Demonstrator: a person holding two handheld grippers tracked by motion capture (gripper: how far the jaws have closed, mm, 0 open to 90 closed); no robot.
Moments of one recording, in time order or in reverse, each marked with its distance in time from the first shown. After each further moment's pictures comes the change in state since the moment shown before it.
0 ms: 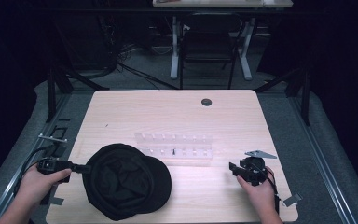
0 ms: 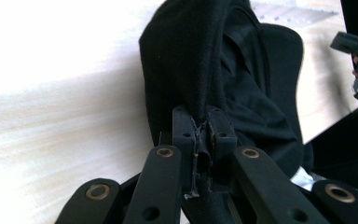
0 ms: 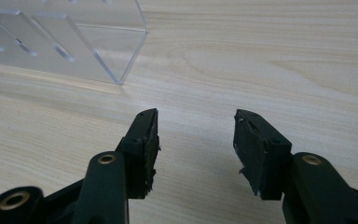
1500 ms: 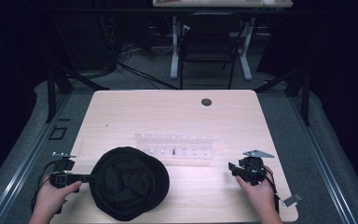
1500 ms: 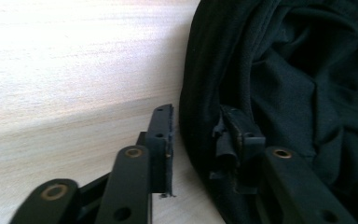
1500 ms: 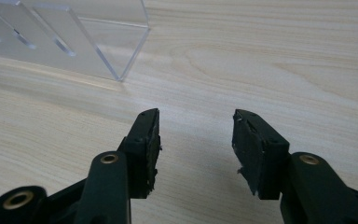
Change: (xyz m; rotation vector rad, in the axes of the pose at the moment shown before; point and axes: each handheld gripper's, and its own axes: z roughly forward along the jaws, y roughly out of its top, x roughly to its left) left arm 0.048 -0.032 0.059 -0.058 0.126 0.060; right arm 0.004 0.001 0.002 0.009 -0.007 -0.031
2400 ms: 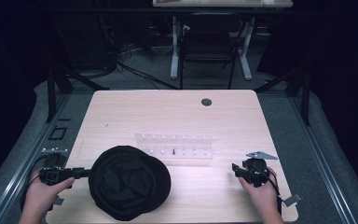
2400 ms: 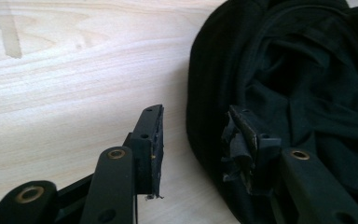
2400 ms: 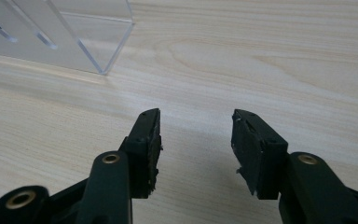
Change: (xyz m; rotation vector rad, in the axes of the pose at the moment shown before) left arm -0.014 0.009 -0.037 -0.073 0.050 0.078; right arm -0.006 -0.005 -0.005 0.002 -0.035 0.001
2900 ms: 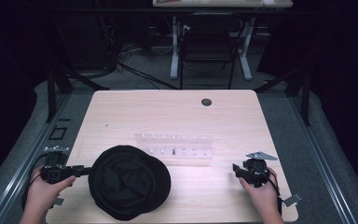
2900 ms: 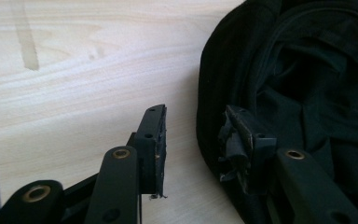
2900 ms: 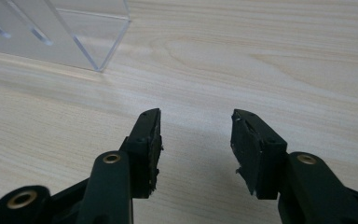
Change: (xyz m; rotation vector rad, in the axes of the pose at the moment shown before) left arm 0.000 0.004 0.003 -0.004 0.055 0.023; right arm 0.000 -0.001 -0.001 0.002 -0.014 -0.007
